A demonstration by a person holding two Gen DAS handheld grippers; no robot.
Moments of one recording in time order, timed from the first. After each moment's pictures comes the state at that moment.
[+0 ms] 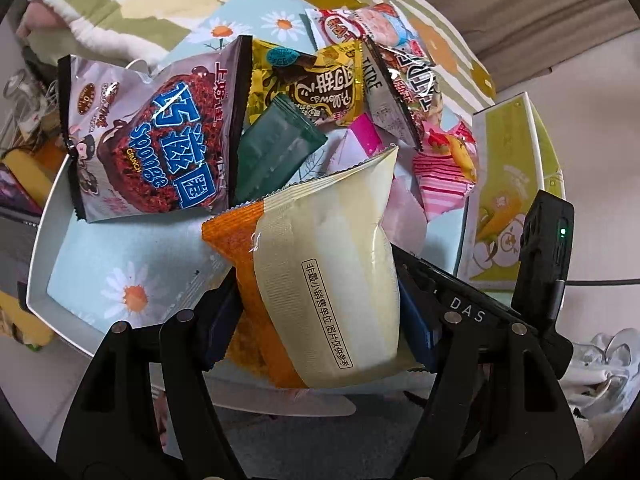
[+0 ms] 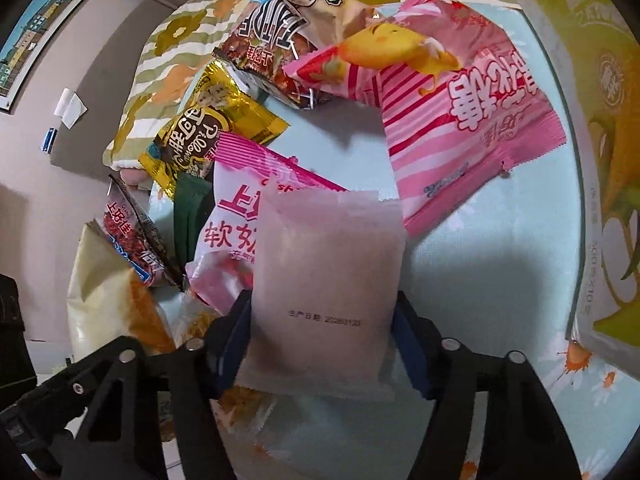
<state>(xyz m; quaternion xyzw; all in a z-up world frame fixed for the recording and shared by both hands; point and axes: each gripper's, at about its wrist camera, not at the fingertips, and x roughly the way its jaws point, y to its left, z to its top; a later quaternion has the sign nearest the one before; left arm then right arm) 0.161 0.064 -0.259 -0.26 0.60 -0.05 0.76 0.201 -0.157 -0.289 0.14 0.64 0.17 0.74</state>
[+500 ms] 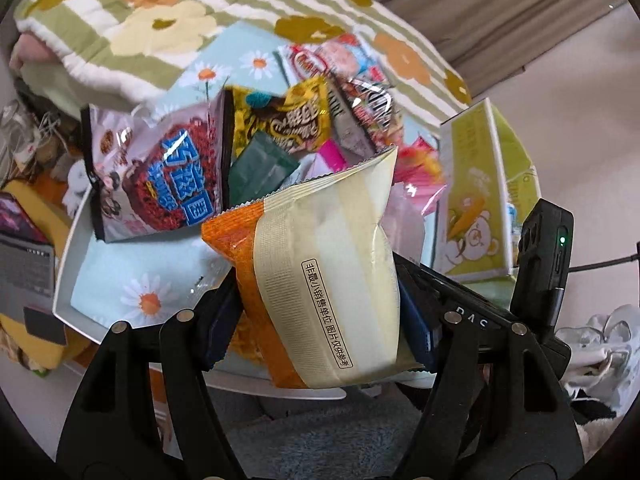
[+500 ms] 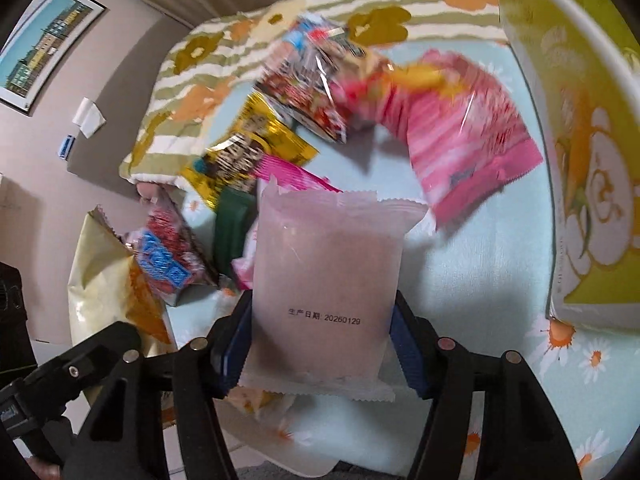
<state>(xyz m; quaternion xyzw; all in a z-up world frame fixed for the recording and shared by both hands) 0.144 0.069 -0.212 -0.24 0.55 -0.08 0.79 0.175 -0.160 -0.242 0.16 0.59 0.18 0.77</state>
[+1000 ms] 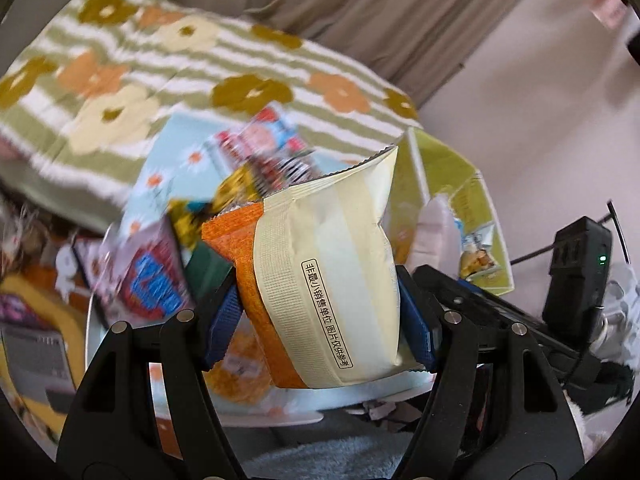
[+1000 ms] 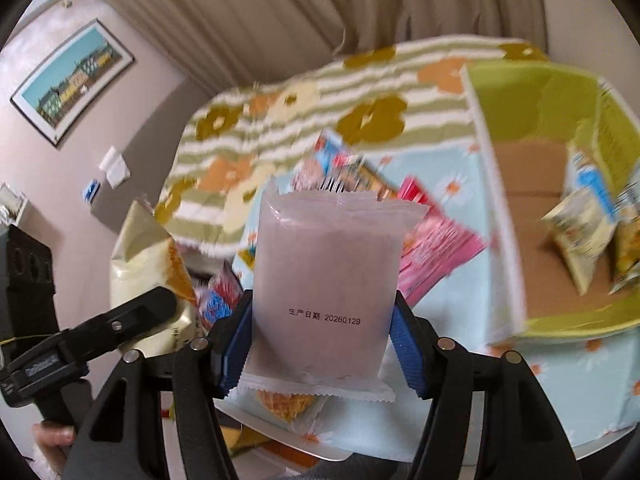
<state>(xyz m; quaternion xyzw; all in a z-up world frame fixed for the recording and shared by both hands) 0.168 0.046 -0.126 -0.17 0.48 -0.16 0.84 0.152 -0.204 -0.131 0.17 0.47 0.15 0.85</state>
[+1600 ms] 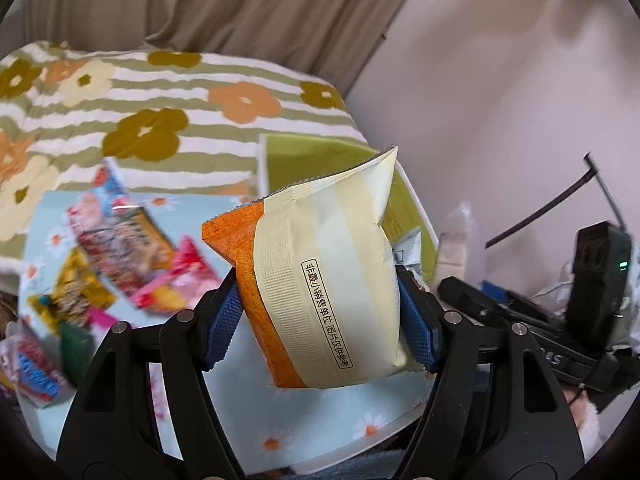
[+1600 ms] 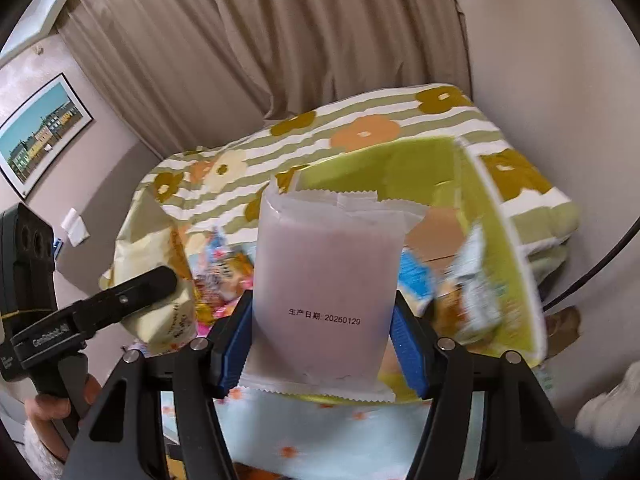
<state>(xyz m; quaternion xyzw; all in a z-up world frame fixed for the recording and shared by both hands) 0.234 -0.167 -0.102 -0.10 0.46 -0.26 0.84 0.151 -0.390 -0.093 0.16 0.43 0.05 0.89</state>
